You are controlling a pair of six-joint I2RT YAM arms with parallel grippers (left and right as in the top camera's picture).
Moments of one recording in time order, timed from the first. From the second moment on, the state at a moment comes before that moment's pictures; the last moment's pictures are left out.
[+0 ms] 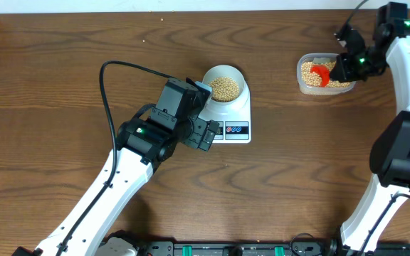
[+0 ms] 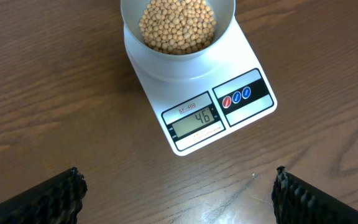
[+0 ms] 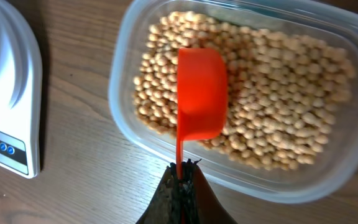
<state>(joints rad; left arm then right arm) -0.50 1.32 1.12 -0.76 0.02 -0.02 -0.19 2.14 1.94 -1.20 -0.37 -0.38</state>
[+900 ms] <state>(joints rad) -0.50 1.32 1.12 -0.76 0.02 -0.02 -0.30 2.14 1.94 -1.20 -0.63 -0.41</state>
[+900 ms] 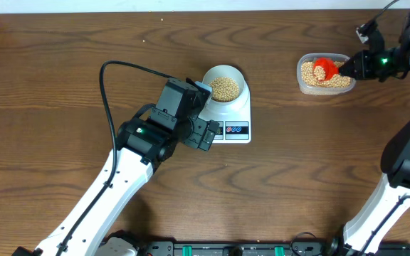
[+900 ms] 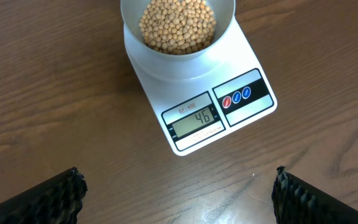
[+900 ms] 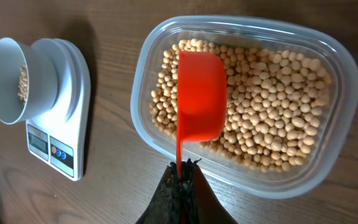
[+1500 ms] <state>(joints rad) -0.50 1.32 1.12 -0.76 0.02 -0.02 -0.32 2.13 1.94 -1.25 -0.86 -0.41</state>
